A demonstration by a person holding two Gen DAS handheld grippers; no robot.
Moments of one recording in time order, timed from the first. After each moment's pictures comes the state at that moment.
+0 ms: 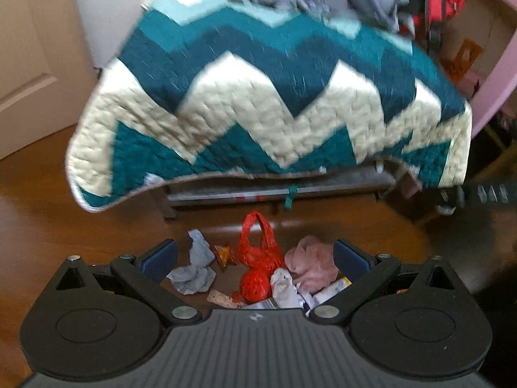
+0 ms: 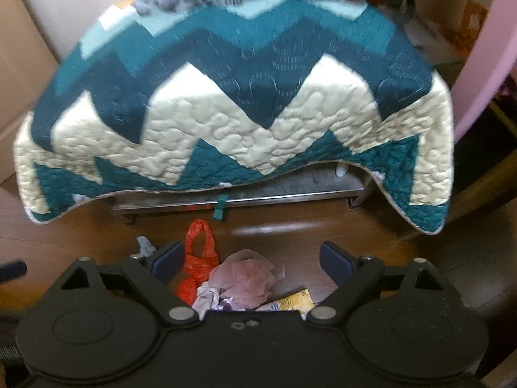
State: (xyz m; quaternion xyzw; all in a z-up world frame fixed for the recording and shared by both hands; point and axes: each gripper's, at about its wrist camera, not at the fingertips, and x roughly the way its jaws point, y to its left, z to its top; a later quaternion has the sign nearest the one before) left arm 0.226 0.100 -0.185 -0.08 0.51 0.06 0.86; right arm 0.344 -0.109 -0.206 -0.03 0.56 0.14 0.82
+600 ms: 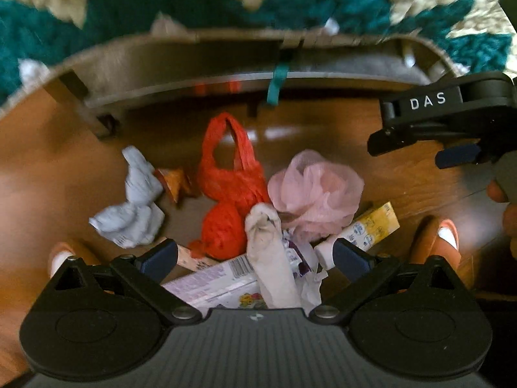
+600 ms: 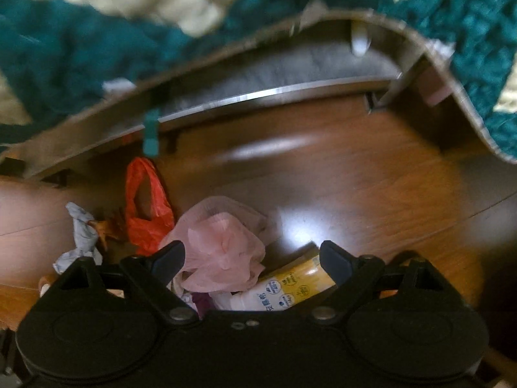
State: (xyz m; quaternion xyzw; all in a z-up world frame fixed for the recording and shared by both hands) left arm 0.279 0.058 -0.373 -0.10 0.63 0.03 0.77; right arm 0.394 -0.104 -0.408 0.00 0.70 0.07 0.71
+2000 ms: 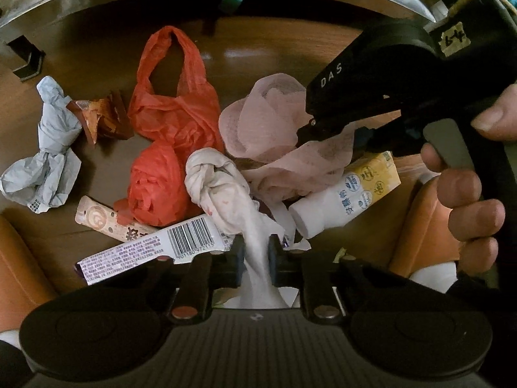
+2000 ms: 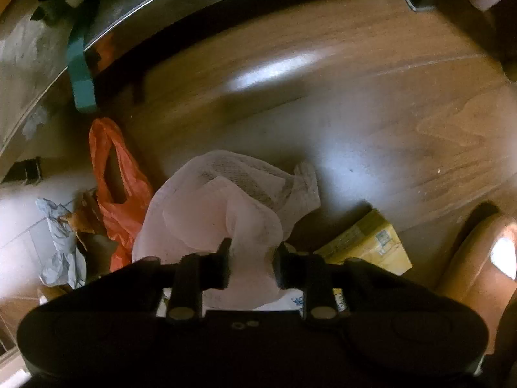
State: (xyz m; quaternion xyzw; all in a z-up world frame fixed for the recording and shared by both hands) left arm 0.280 0.033 -0.463 -0.14 0.69 -0.03 0.71; right arm 0.393 -0.103 -0.509 0.07 0.77 0.06 0.64
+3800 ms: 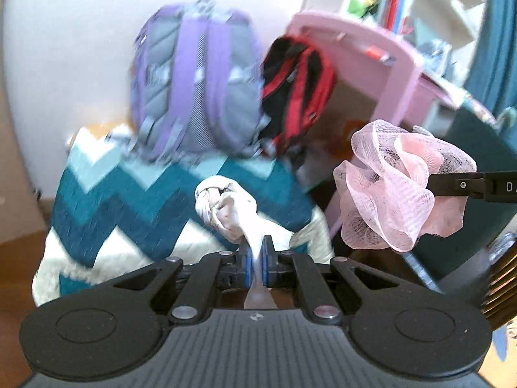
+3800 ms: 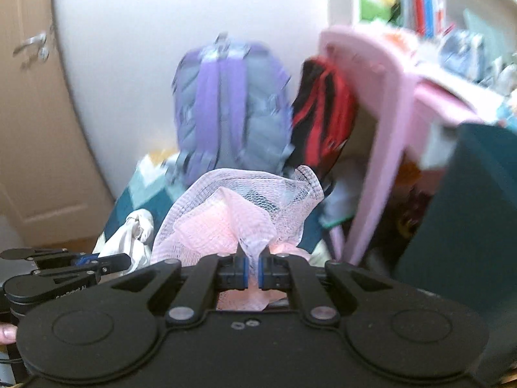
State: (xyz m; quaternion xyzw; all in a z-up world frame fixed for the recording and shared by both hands) left arm 0.227 -0.017 0.043 -0.08 0.34 -0.06 0.93; right arm 0.258 -0.262 0.131 -0.01 0.33 0.16 0.93
